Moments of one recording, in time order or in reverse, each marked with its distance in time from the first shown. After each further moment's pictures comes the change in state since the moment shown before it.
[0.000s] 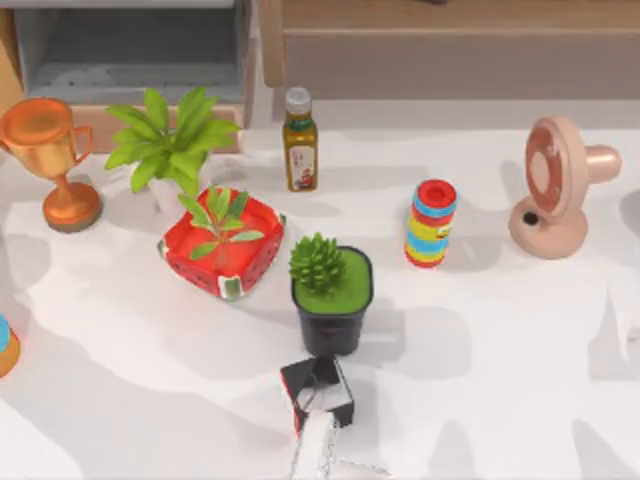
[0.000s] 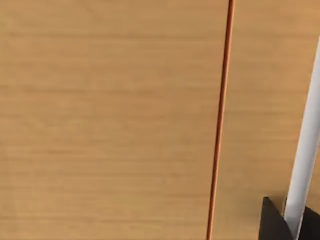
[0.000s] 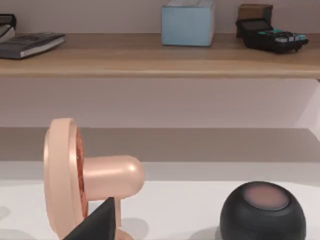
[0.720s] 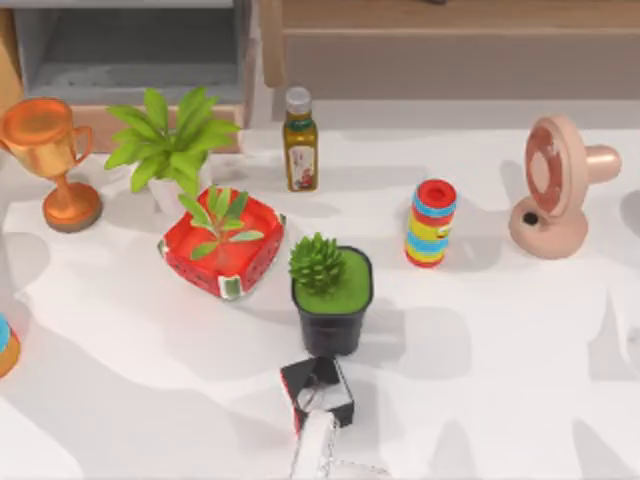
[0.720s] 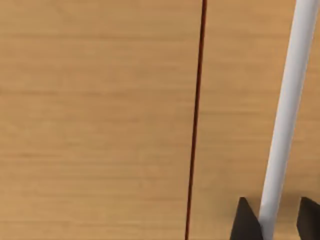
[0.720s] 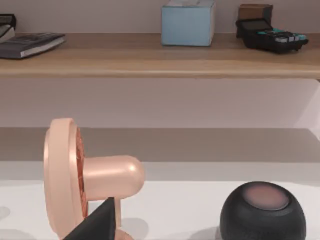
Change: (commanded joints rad) left arm -0.005 0.008 0.014 -0.013 -0.005 -0.002; right arm 0.000 0.000 0.000 0.000 0.000 0.000
